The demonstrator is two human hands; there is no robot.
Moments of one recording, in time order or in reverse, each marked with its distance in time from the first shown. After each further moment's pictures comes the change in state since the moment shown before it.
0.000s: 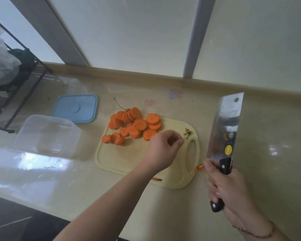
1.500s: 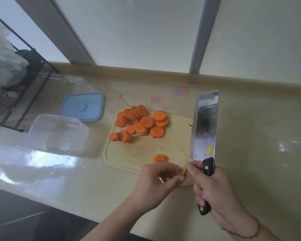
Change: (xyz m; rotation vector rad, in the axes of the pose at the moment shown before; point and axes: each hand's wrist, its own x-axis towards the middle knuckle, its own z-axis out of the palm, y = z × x) left_hand -0.089 -0.031 -0.021 -0.226 -0.097 0.025; right_hand -0.021 0.009 0.040 -0.038 -0.168 0.019
